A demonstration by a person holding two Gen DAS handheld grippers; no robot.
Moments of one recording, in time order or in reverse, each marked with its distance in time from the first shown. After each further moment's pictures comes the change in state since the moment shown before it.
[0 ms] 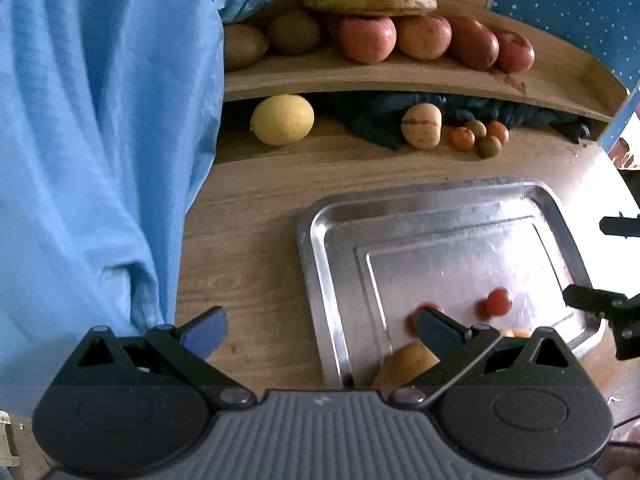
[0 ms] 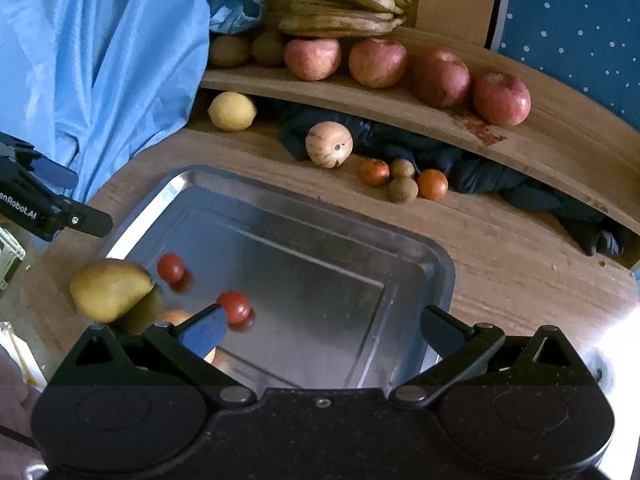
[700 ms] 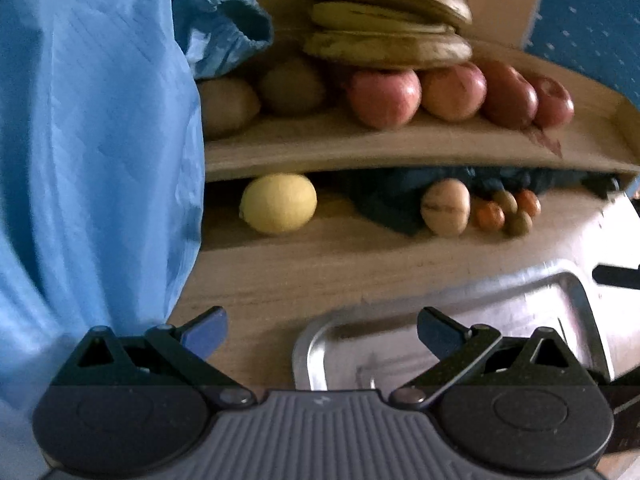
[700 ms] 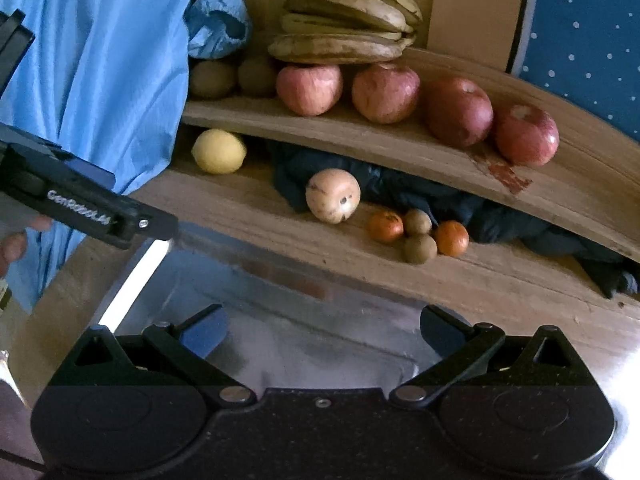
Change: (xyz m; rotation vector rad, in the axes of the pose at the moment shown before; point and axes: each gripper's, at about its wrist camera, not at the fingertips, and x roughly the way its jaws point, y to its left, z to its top) left arm 0.039 -0.005 0.075 -0.037 -0.063 0.038; right arm 0.038 0.011 0.057 0.046 -0.026 -0.014
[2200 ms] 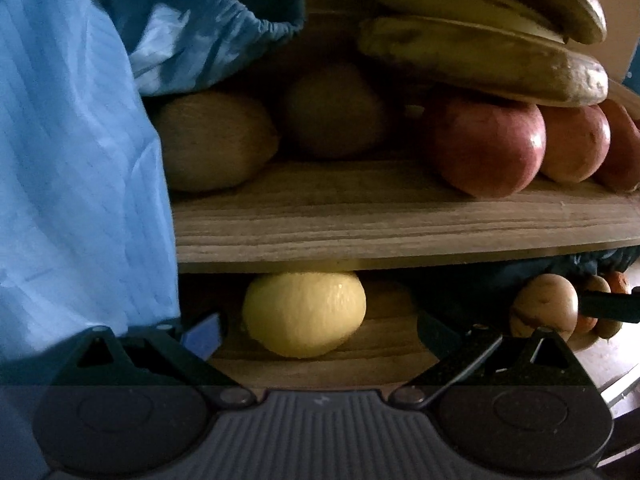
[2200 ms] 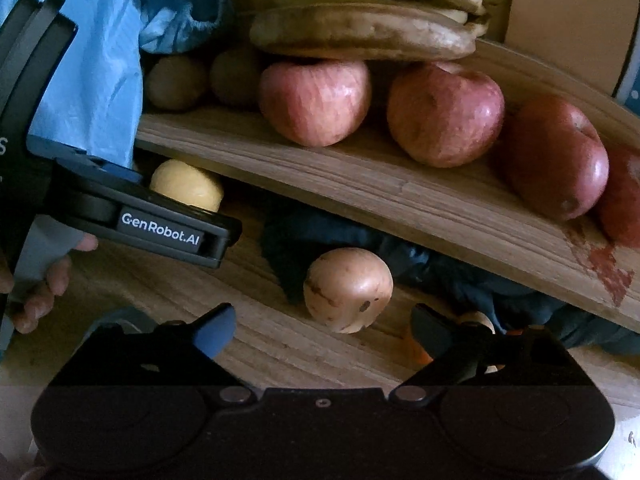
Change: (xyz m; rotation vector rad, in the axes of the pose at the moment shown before) left arm 0.104 0.020 0.063 -0.050 -0.029 0.065; right arm 0.112 0.000 0.072 -0.050 0.037 0.070
